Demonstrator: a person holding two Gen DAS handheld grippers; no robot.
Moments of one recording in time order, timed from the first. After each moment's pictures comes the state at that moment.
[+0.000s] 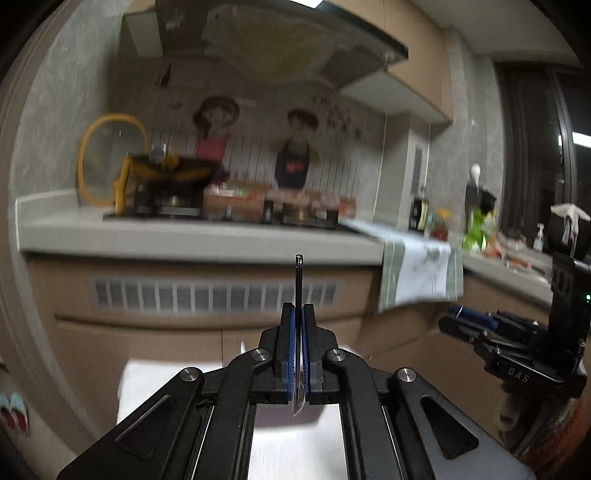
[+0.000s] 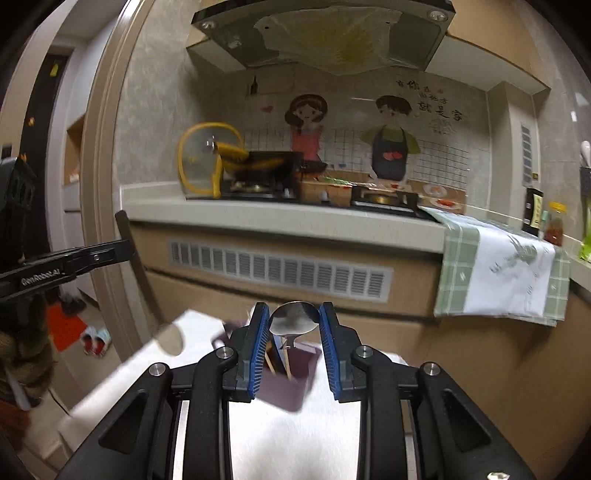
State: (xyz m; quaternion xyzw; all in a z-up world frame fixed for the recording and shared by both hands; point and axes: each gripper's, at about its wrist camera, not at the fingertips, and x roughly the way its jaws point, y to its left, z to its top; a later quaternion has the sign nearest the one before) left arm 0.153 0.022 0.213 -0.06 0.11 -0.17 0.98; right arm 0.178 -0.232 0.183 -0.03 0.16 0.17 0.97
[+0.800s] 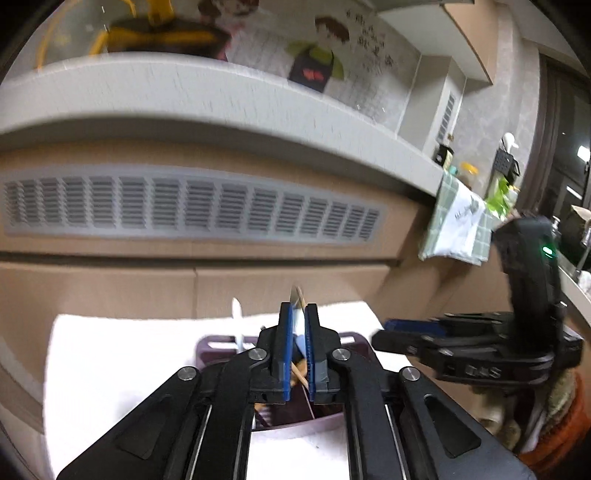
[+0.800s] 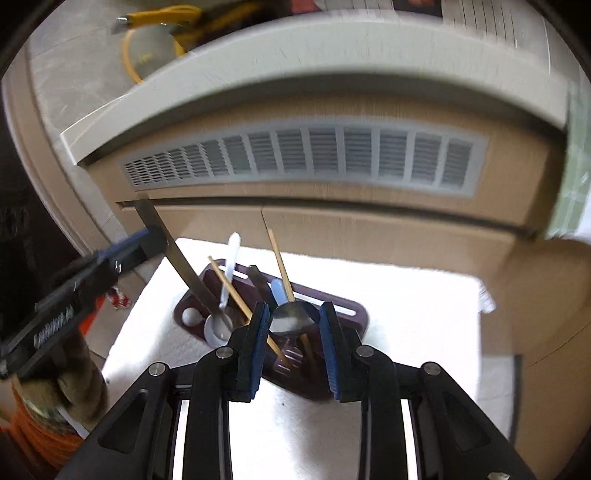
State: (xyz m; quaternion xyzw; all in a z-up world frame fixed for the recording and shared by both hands) left arm 0.353 0.015 0.076 -0.11 0.27 -0.22 0.93; right arm 0.390 -0.188 0.069 0.02 0.43 0.21 0.88
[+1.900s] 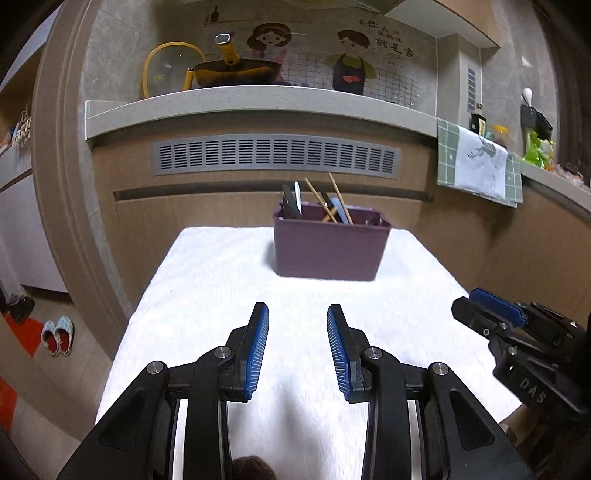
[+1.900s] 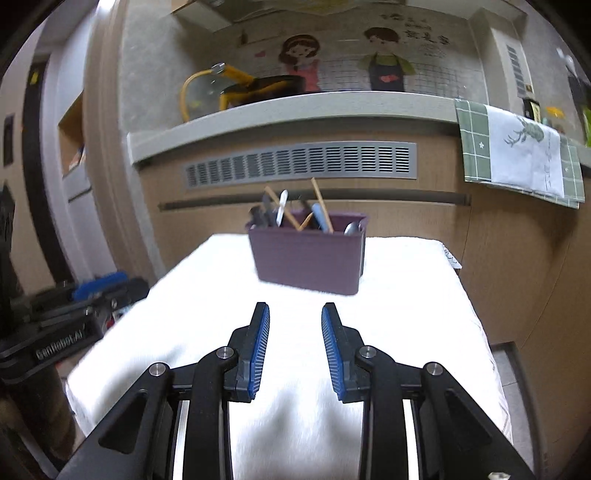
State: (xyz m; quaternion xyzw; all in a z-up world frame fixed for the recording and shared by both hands) left arm 0.058 -0.012 0.018 -0.03 0.25 -0.02 0.97; right arm 0.105 -0.187 0.017 0.02 0.25 0.17 0.95
